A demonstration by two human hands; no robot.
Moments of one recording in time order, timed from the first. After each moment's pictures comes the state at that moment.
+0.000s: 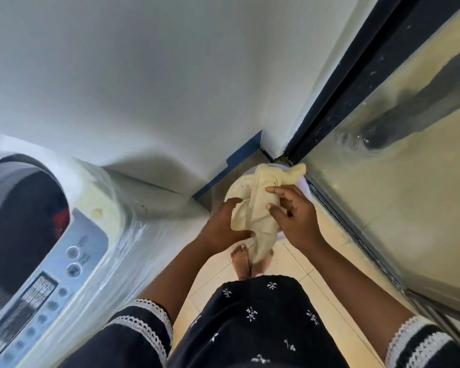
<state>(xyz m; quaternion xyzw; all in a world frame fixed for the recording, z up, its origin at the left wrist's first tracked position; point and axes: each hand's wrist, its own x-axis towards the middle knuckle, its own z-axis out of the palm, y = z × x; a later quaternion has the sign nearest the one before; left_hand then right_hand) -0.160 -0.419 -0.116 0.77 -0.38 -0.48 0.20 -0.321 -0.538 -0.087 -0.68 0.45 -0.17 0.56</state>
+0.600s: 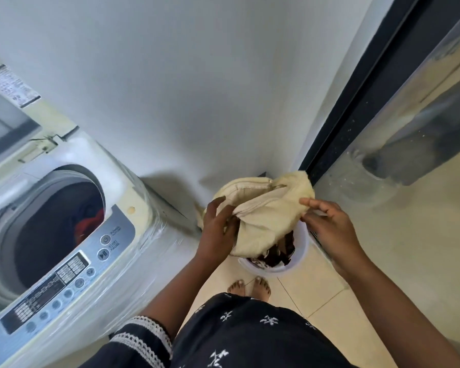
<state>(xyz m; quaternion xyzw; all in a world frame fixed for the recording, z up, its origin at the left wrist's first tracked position) -0.182 -0.404 -0.032 0.81 -0.36 -0.24 0.39 -0.363 -0.551 0.039 -0.59 0.52 -0.17 0.60</state>
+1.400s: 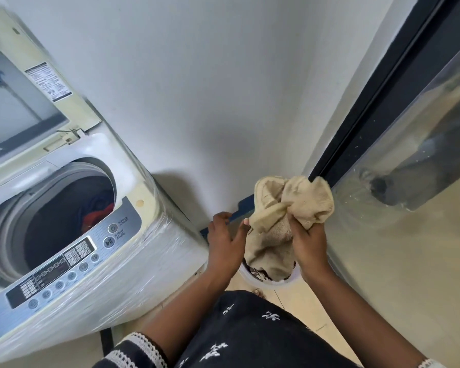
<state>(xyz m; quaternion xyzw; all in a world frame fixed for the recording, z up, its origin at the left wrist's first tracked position) -0.230 -0.402 0.005 0.83 -0.13 -0.30 0.45 -0.340 -0.526 -0.007 -0.57 0.50 -0.26 0.60</state>
